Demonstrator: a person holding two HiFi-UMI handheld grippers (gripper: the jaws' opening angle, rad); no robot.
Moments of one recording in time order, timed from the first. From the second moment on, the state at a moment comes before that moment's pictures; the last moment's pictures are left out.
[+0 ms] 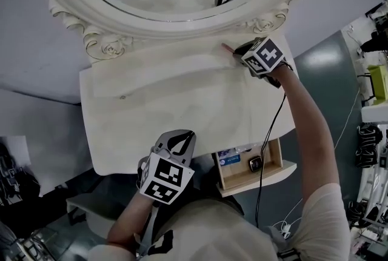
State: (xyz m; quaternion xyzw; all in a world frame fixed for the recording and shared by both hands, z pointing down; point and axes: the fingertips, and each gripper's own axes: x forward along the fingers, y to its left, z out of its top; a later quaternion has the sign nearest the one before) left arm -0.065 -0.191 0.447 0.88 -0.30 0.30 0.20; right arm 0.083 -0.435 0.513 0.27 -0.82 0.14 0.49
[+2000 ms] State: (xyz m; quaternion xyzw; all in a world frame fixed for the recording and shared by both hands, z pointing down) left arm -0.037 -0.107 0.380 0.88 -0.35 0.29 0.12; right arm 0.138 -0.301 0.414 0.27 -0.83 0.06 0.48
